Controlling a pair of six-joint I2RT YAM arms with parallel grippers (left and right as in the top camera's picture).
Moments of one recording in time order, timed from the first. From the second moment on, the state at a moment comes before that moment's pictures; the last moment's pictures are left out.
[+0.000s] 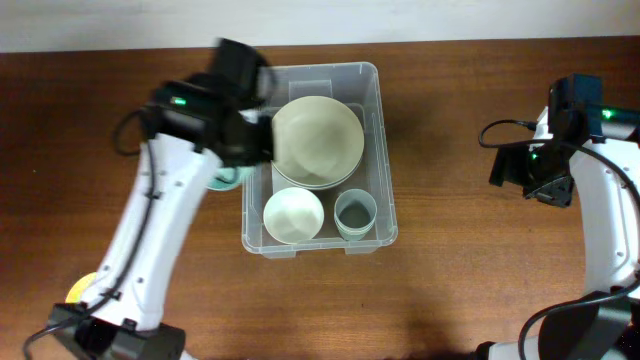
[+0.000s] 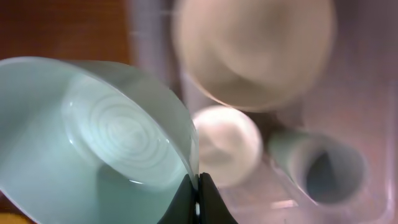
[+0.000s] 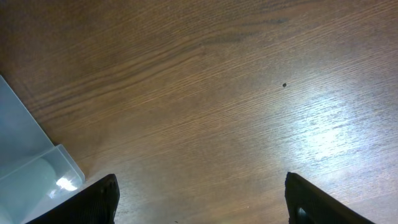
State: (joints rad) left arm -0.41 1.72 1.89 -1.40 -0.06 -0.36; right arm -0.22 1.62 1.53 -1.35 -0.02 0.18
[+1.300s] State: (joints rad) left arm -0.58 1.95 1.79 -1.45 -0.05 -0.39; right arm -0.22 1.62 1.53 -1.35 -0.02 0.18
